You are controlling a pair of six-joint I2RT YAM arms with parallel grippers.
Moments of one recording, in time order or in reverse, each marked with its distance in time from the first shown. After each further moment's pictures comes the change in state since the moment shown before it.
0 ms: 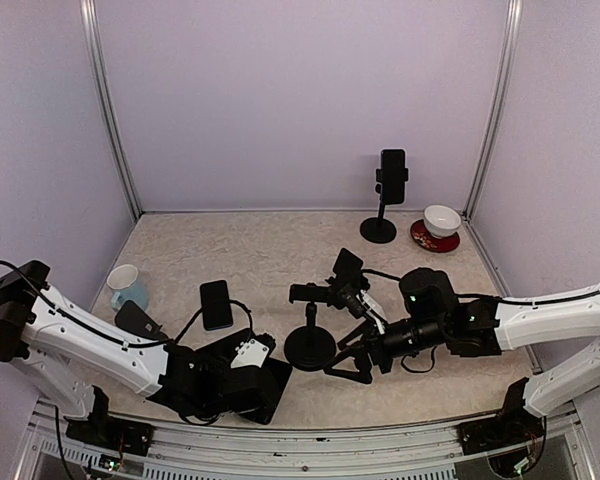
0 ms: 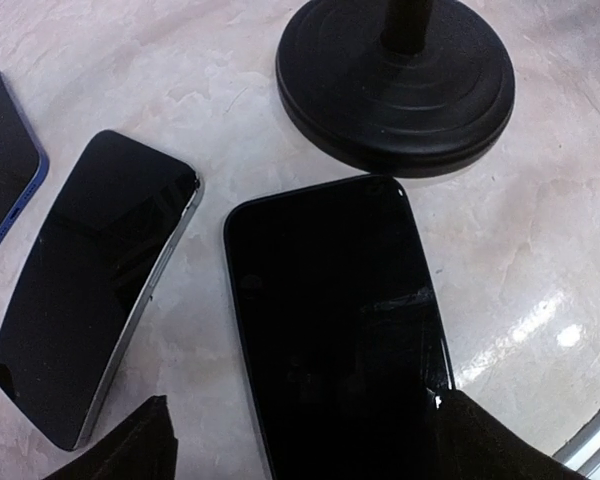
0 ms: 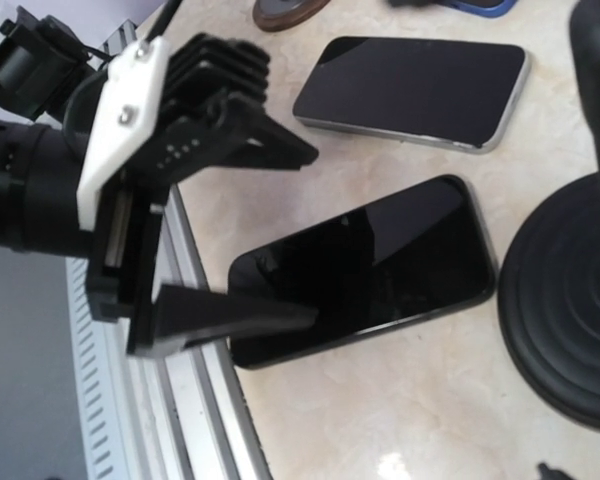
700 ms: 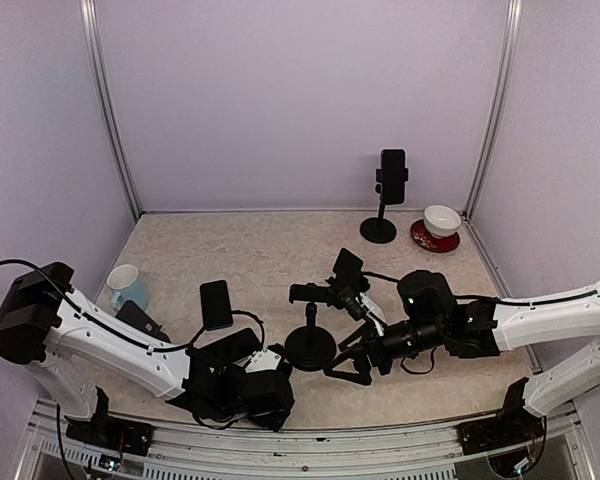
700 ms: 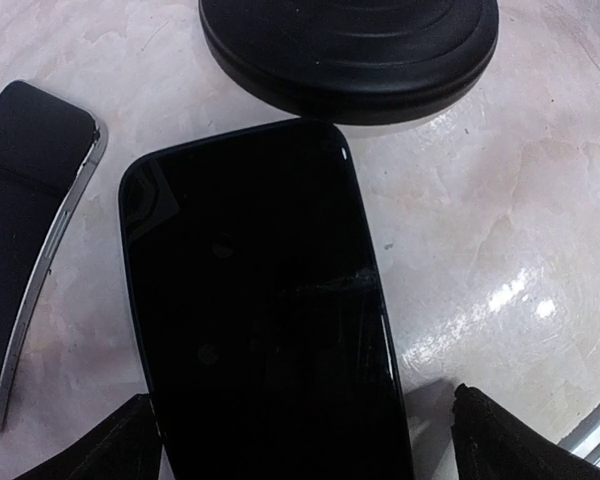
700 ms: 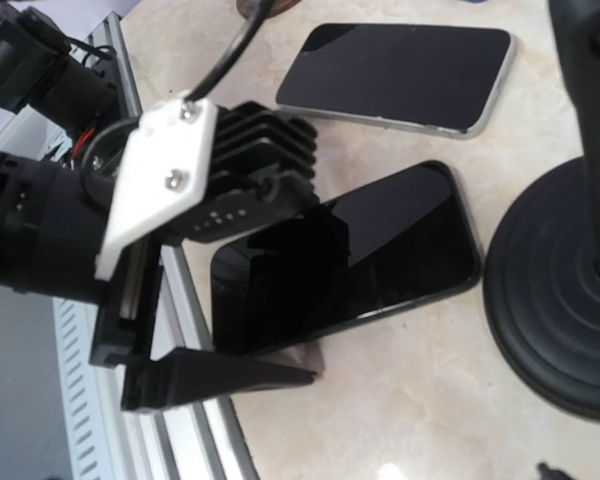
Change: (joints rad) left arm 0.002 0.116 0.063 0.002 0.121 -0.074; right arm 0.000 0.013 -0.006 0.000 0.013 -0.006
